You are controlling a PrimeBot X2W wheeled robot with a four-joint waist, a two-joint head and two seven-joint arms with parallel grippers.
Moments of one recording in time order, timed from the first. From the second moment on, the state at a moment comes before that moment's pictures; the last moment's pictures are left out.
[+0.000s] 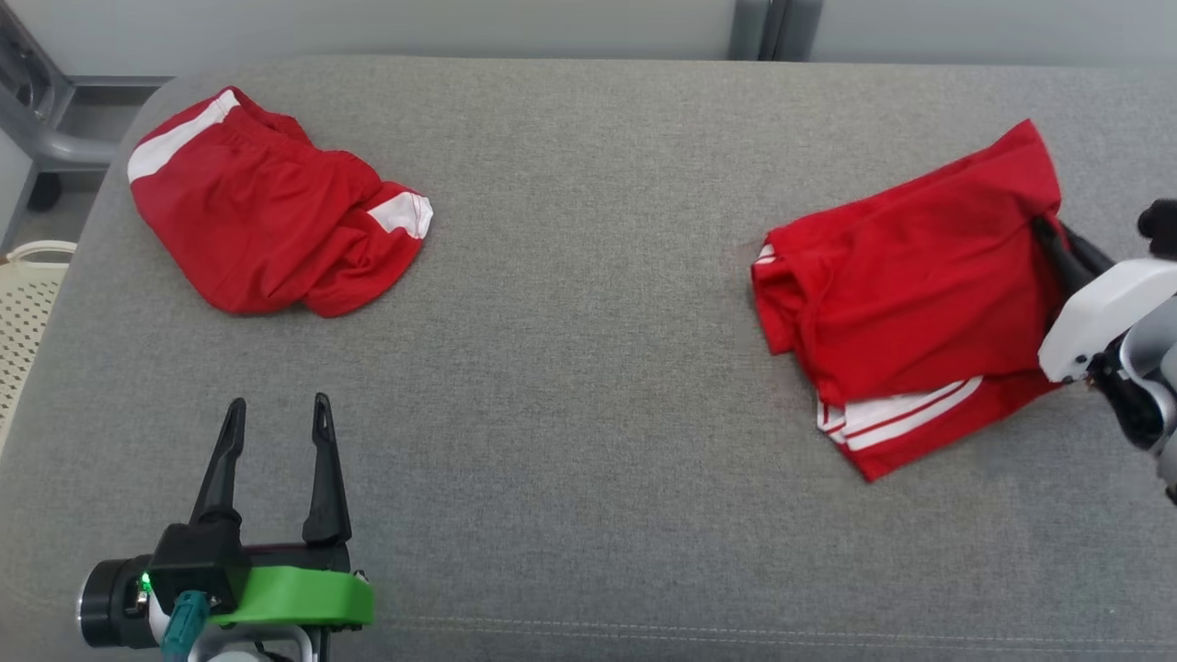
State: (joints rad) left arm -0.01 0.05 -0.03 0.06 -0.10 -0.01 -0.26; right arm -0.77 -0.59 0.75 0.85 0.95 0.13 -0.22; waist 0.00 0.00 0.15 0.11
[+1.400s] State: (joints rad) left arm -0.07 0.05 0.10 -0.05 -0.03 -0.05 -0.26; right arm -1.18 -0.85 0.84 1.10 0.91 0.13 -0.19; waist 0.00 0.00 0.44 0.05
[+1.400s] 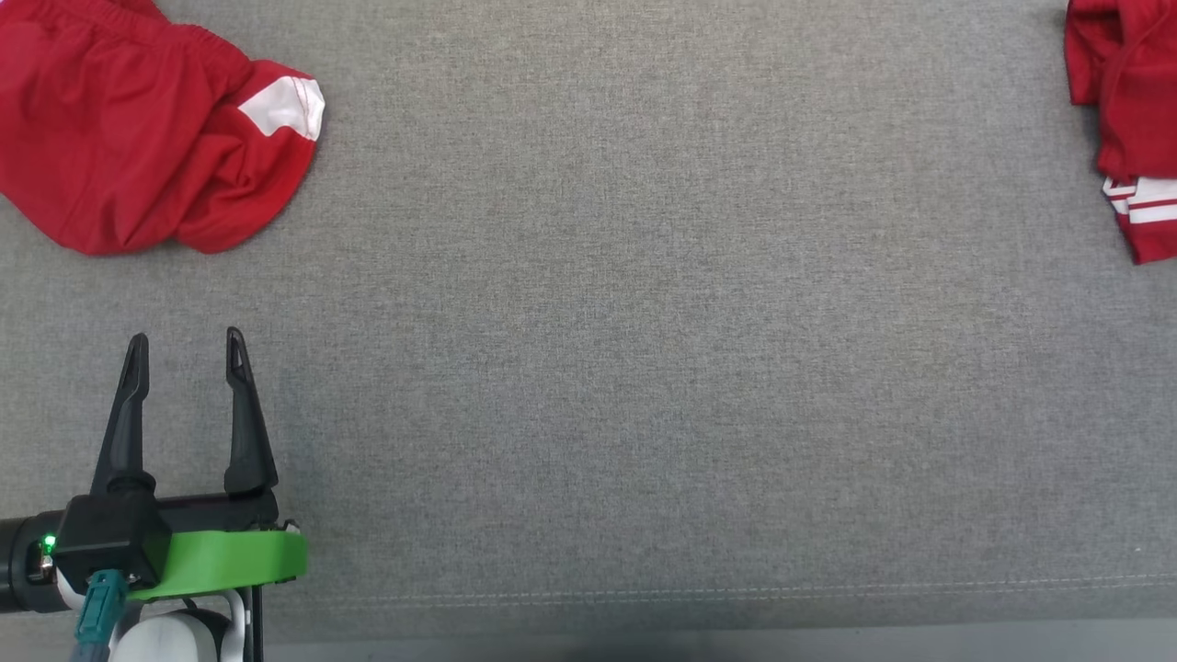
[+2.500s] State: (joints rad) left arm -0.04 0.05 0.08 -0.01 -0.05 -0.04 -0.26; right arm -0.95 -0.65 0.42 0.82 0.67 0.13 -0.26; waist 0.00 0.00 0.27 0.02
